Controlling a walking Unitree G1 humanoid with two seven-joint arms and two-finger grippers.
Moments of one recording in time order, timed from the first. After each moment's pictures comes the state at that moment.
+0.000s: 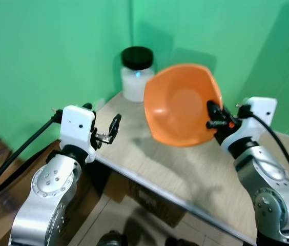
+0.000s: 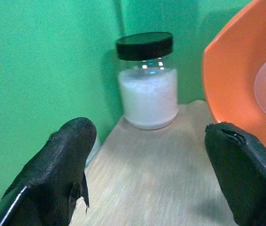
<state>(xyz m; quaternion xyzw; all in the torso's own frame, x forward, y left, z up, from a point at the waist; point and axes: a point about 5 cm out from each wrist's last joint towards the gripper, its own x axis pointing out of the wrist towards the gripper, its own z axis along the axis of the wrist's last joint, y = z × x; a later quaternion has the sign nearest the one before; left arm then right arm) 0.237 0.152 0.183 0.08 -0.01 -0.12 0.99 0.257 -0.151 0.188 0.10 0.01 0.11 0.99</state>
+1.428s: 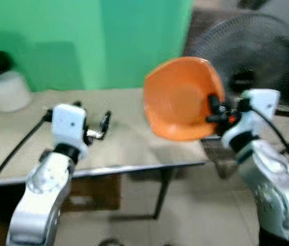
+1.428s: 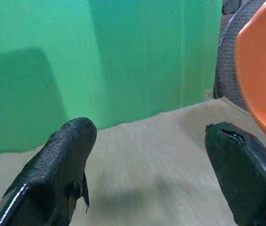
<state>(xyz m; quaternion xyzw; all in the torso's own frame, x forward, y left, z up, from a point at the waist) 0.243 0.164 0.181 0.09 -0.02 -0.09 0.99 0.259 -0.149 0.203 0.07 -0.01 0.11 0.99</state>
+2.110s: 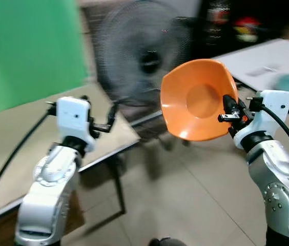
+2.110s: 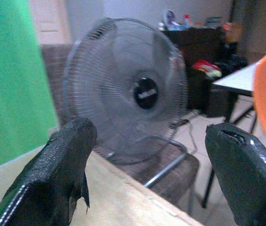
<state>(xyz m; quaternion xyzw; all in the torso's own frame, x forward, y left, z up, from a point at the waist) 0.253 0.158 0.189 0.05 -0.04 -0.09 0.99 0.259 -0.172 0.202 0.05 0.00 0.04 1.00</state>
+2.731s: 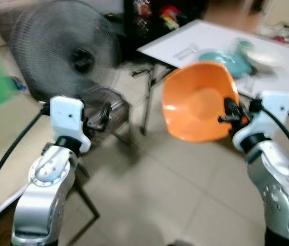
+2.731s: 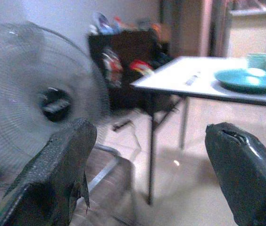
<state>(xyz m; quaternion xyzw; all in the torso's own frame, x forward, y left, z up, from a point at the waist) 0.253 0.157 0.187 0.05 -0.03 -0.09 0.99 0.257 -0.175 0.197 0.05 0.01 0.02 1.00</state>
